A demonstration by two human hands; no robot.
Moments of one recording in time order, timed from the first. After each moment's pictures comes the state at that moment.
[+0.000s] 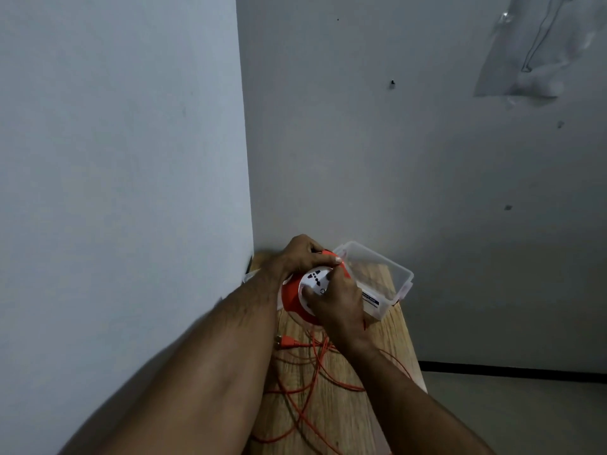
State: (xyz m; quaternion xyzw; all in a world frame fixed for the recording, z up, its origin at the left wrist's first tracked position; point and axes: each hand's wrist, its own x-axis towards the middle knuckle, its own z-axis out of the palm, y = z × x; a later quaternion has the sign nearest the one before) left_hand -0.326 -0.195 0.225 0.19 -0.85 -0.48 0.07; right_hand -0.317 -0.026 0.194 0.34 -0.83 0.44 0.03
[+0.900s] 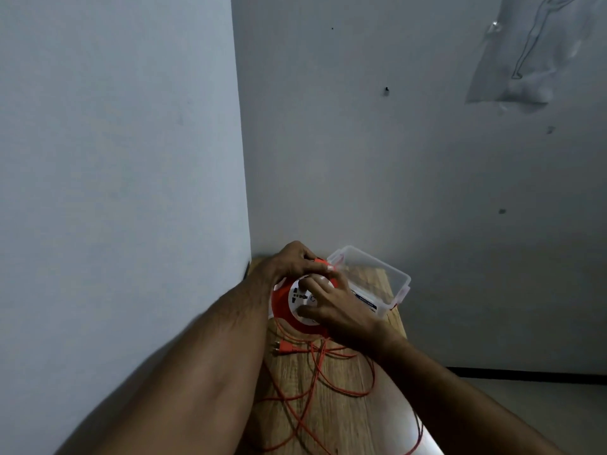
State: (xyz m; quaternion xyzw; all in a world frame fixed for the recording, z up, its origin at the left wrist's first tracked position) left_hand -0.321 -0.206 0.229 0.18 -0.87 -0.46 0.02; right_hand -0.362 -0.009 0.200 0.72 -0.65 -0.02 0.23
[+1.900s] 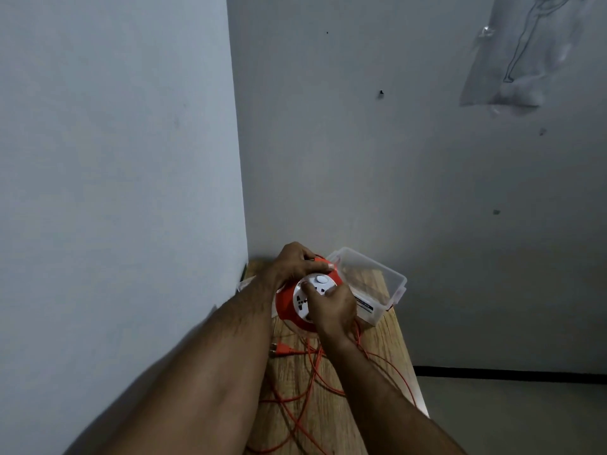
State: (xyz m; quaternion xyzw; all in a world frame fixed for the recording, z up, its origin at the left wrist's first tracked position) left_hand -0.324 -0.194 0.223 0.20 -0.84 -0.51 0.09; right_hand -0.311 -0.040 0.199 0.12 -0.81 0.57 -0.03
